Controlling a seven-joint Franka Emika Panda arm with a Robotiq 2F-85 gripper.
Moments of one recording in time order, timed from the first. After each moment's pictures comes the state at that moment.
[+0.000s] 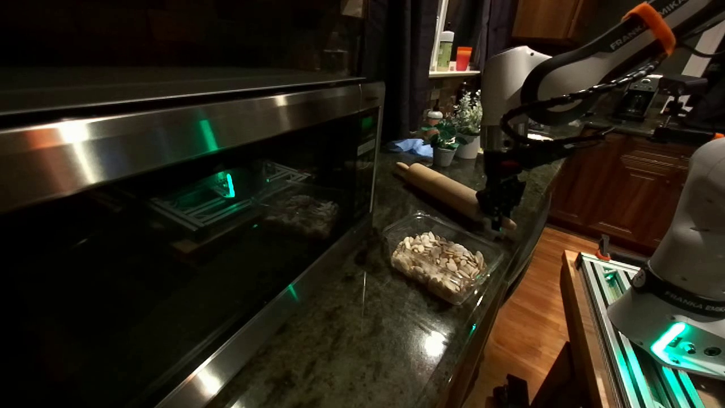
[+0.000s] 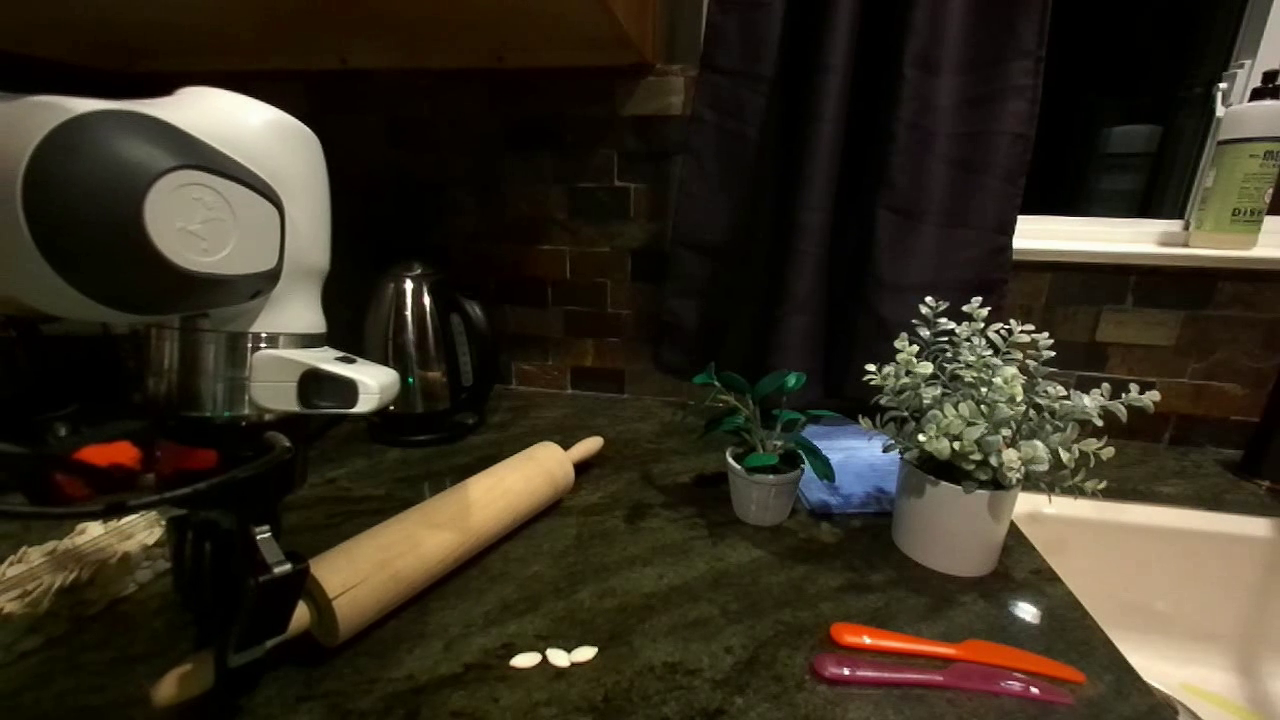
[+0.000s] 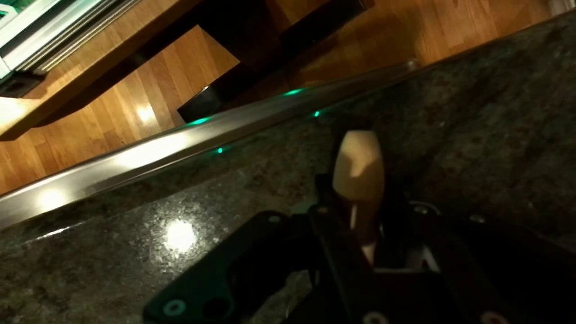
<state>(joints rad) -0.07 -0.33 0.03 -2.71 0.07 2.16 0.49</state>
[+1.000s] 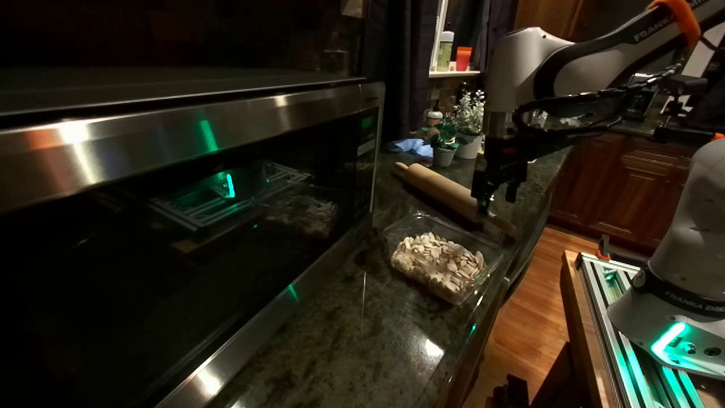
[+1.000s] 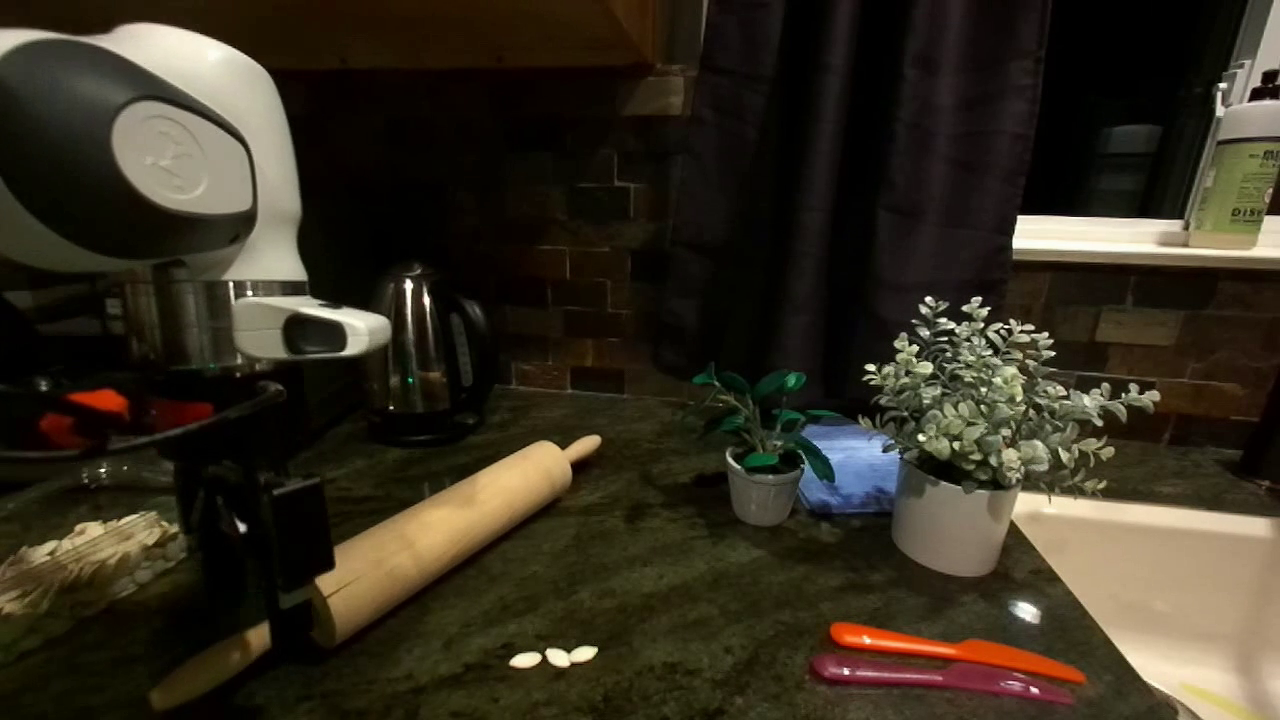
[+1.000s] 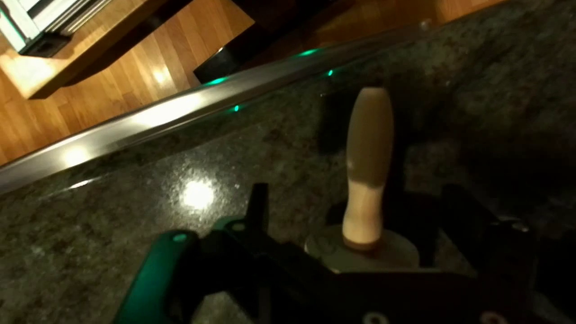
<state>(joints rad) -0.09 -0.40 0.07 -2.70 -0.03 2.16 0.56</state>
